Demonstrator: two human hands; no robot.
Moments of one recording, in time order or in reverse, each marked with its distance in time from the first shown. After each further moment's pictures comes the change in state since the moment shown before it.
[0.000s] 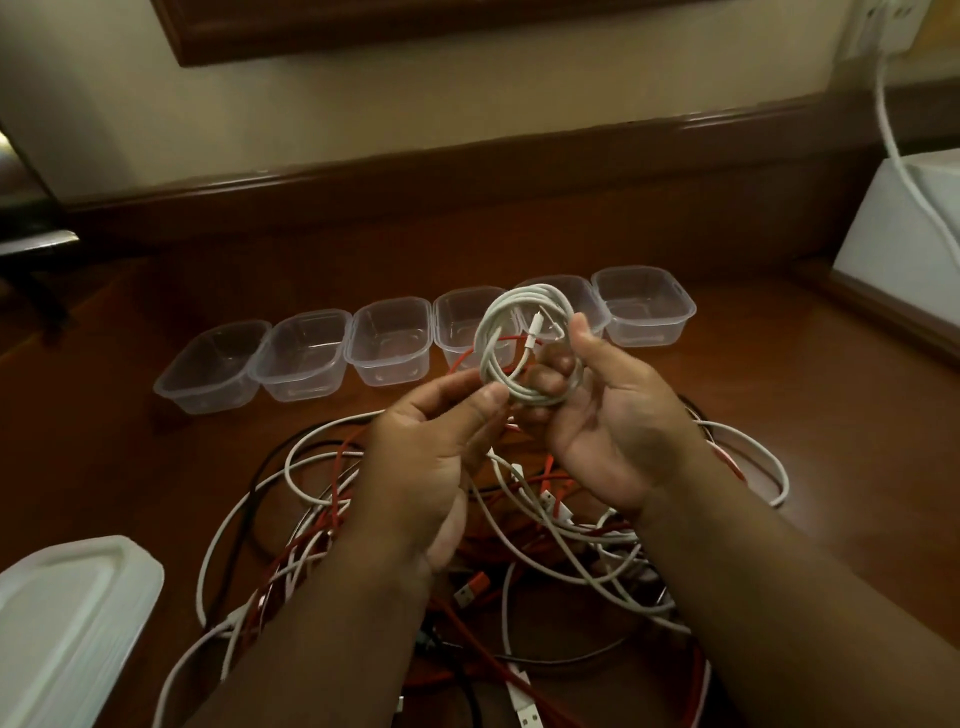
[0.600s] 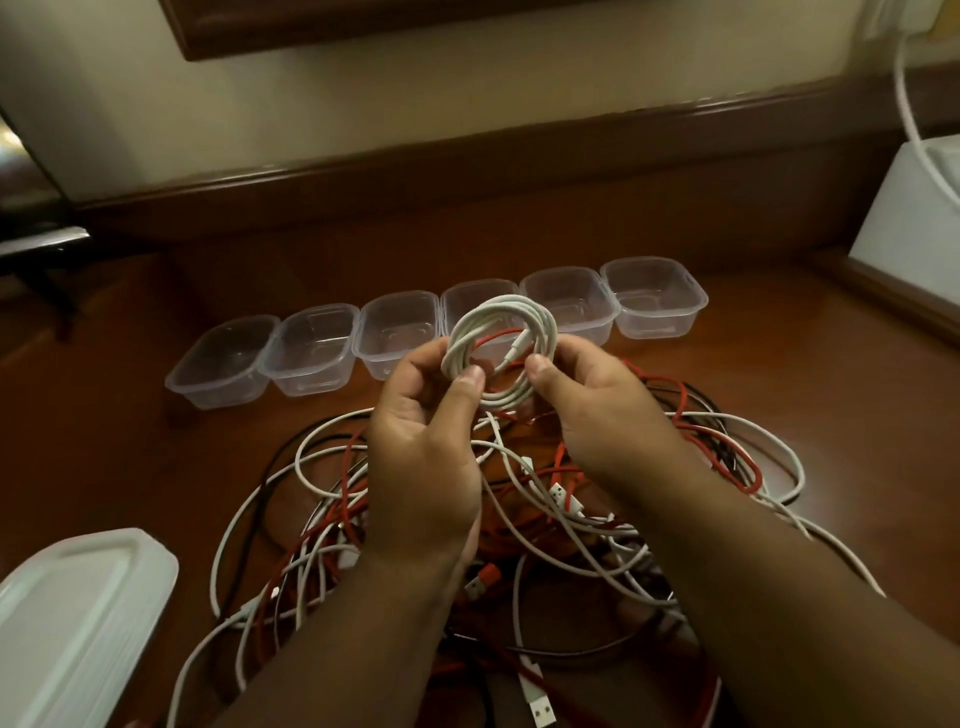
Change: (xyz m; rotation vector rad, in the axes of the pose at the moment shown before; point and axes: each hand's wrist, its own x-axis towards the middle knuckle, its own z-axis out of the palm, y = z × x) left_hand -0.001 -0.013 0.003 0.089 0.146 0.364; right_hand -0.003 0.013 0.005 -0.886 0.153 -0.148
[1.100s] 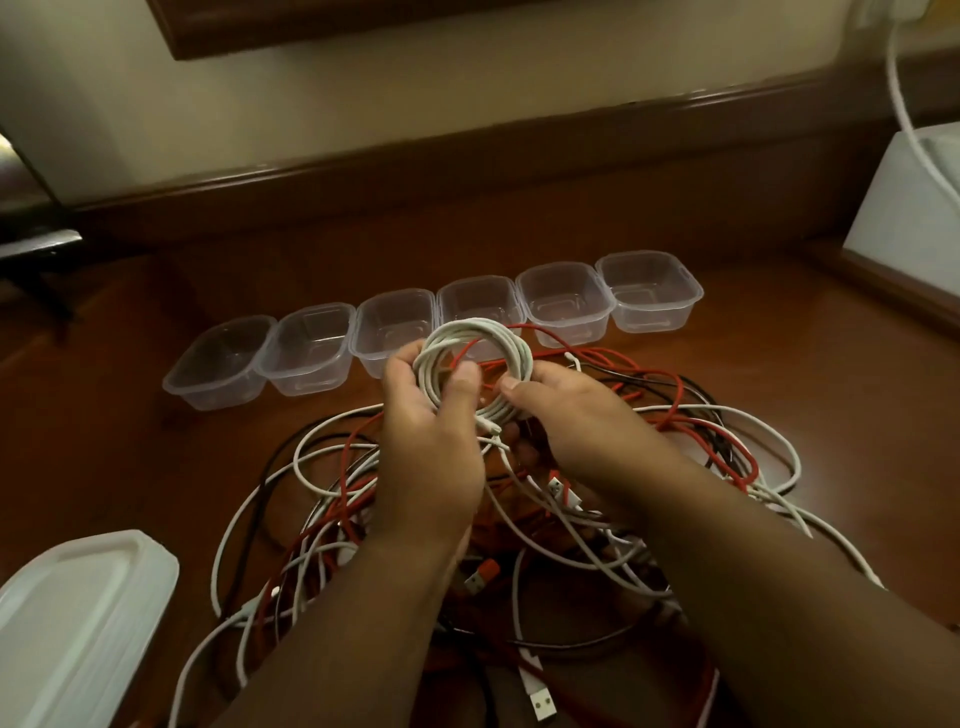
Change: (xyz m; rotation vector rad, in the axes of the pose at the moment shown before) left_hand 0.006 -0.006 -0.008 0.272 -0.054 -0.073; right_hand -0.001 0.001 0.003 -0.031 -0.175 0.195
